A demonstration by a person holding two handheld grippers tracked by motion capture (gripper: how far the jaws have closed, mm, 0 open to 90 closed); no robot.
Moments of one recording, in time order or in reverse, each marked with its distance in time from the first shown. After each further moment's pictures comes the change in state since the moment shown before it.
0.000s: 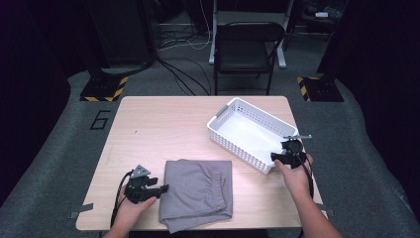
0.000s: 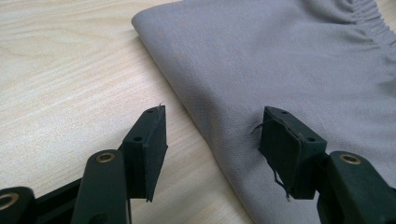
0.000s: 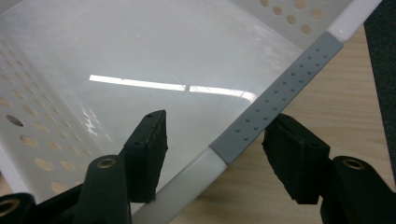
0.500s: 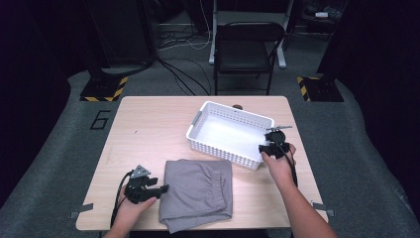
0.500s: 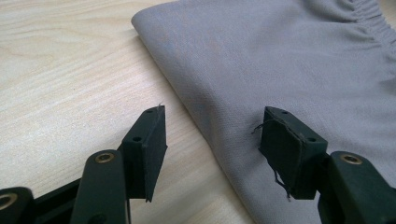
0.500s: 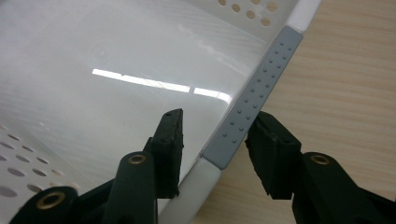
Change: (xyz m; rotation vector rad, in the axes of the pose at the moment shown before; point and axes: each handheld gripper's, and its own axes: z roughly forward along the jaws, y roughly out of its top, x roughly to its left) left arm 0.000 -0.001 0.000 0.005 0.009 0.020; right arm 0.043 0.030 0.024 0.005 0.020 -0.105
